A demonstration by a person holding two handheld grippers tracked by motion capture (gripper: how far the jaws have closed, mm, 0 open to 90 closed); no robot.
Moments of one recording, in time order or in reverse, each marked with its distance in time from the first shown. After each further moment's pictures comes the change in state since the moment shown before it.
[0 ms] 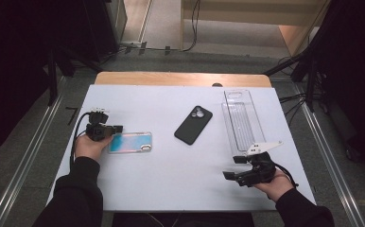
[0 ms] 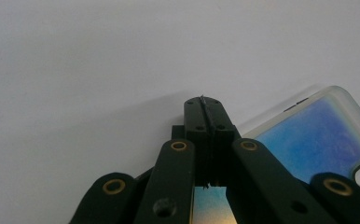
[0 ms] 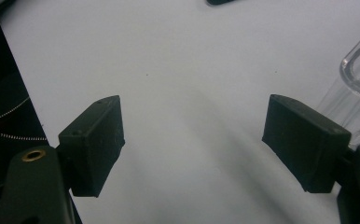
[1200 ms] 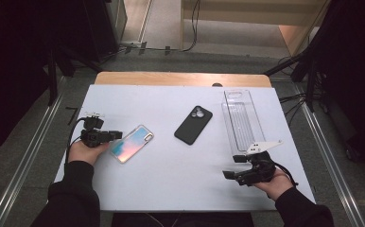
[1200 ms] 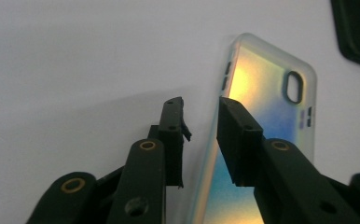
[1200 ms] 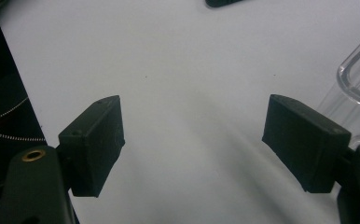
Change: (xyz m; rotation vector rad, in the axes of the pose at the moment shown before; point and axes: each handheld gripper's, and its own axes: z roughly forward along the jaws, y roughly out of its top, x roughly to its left) left arm -0.006 -0.014 -0.023 0.008 -0.067 -0.041; right arm -0.001 0.002 0.000 -0.002 0.000 -0.007
